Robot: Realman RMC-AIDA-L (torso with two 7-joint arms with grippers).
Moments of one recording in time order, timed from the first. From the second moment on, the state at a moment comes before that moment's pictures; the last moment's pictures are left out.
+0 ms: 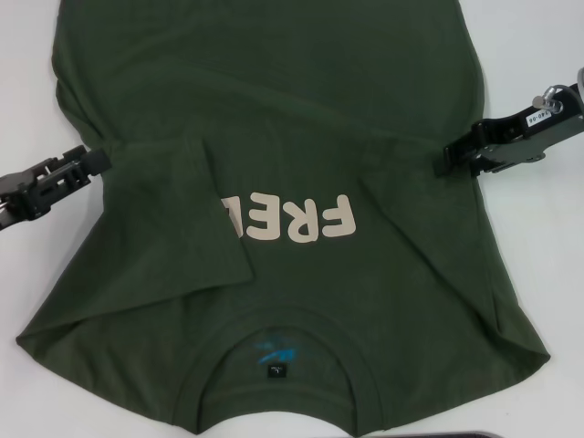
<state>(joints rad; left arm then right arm) -0.33 -2.12 -2.88 -0.64 -1.09 1.68 -1.62 0.78 1.95 -0.84 -0.62 -2.52 -1.44 2.62</state>
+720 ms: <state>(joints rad) -0.34 -2.11 -2.88 -0.62 -1.09 1.68 -1.62 0.80 1.95 -0.89 -0.62 -2.52 -1.44 2.64</state>
